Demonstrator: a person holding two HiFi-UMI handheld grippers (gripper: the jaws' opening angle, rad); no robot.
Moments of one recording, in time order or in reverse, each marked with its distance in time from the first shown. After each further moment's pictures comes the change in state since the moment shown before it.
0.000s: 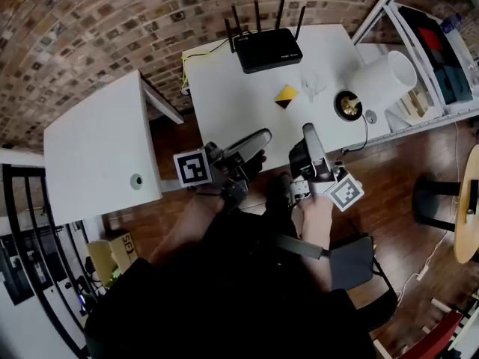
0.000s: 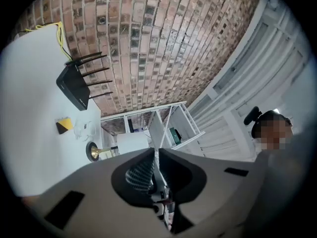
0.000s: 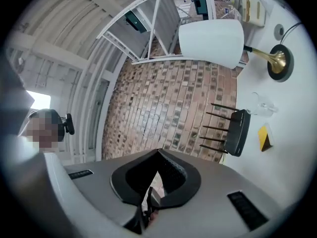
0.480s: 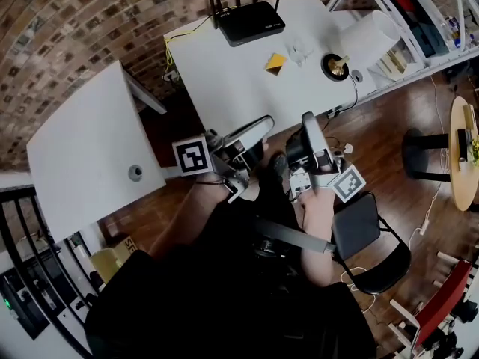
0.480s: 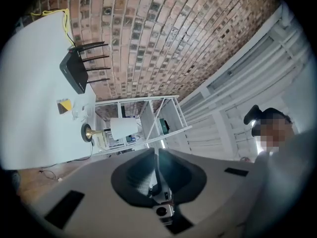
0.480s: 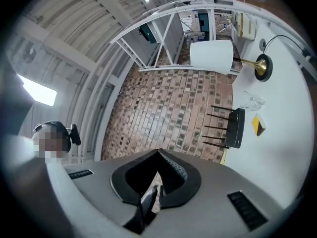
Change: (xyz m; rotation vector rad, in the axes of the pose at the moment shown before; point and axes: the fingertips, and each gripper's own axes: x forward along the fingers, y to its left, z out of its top) left arm -0.077 -0.032 -0.035 -0.078 0.120 -0.107; right arm -0.044 0.065 -0.082 -0.029 -0.110 -0.031
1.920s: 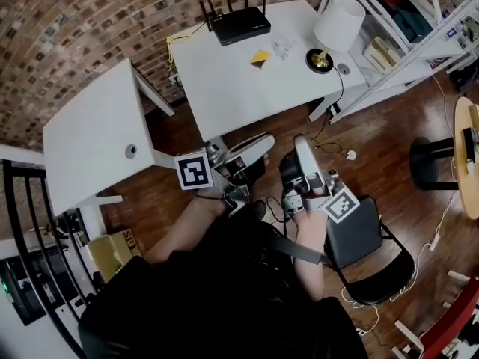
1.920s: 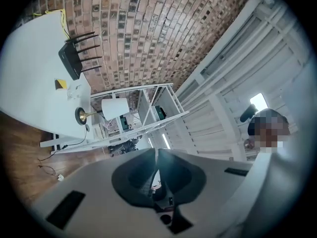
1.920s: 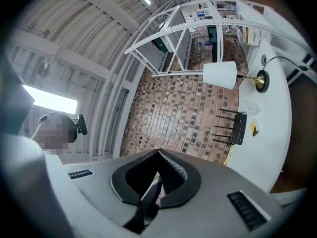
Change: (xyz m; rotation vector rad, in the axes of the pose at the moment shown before) left arm 0.056 -0.075 -0.192 0.084 0.022 0.015; right arm -0.175 0.105 0.043 0.018 0.028 0.129
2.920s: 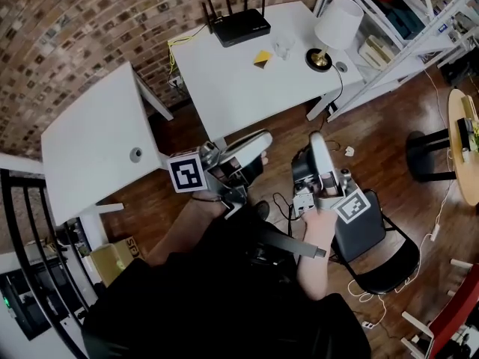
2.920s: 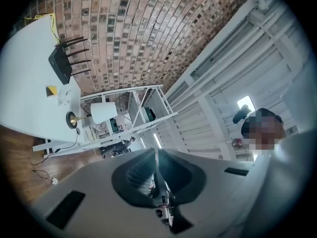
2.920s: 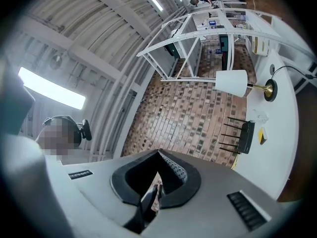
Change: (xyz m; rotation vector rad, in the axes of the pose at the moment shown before) left arm -0.050 -0.053 0.022 0.035 0.009 -0.096; right arm 0.011 0.047 -0.022 -0.097 -0.070 0.040
